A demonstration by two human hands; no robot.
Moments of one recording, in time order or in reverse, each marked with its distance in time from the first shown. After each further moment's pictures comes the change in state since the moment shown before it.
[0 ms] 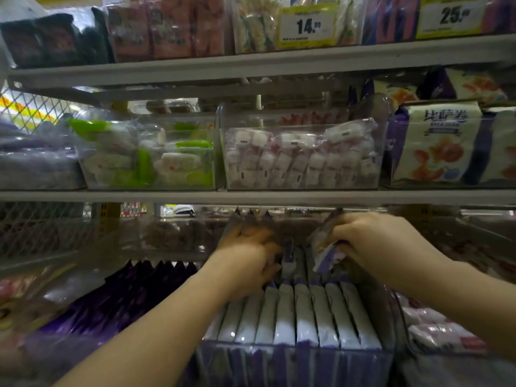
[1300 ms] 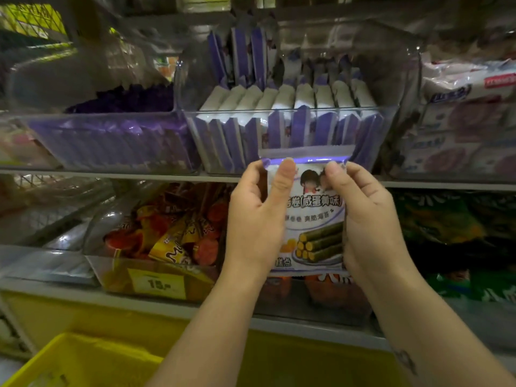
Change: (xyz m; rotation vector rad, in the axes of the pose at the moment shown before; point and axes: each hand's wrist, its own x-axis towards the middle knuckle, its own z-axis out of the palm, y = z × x) left_hand -0.160 0.184 0.041 -1.704 0.469 -0.693; right_hand -0.165 -0.144 0.105 1.967 0.258 0.705
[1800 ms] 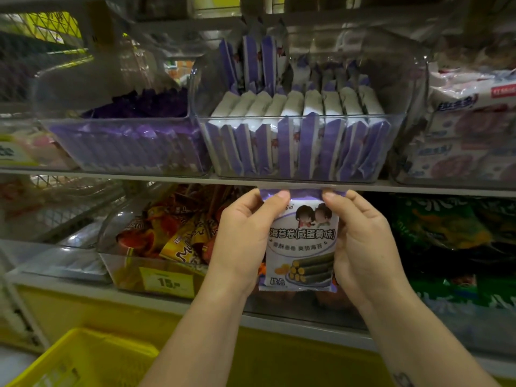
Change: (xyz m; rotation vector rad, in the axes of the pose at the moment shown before) left_hand -0.008 -0.002 -0.024 -0.147 -0.052 -0.239; right_hand -0.014 0.010 0.006 0.167 0.008 0.113
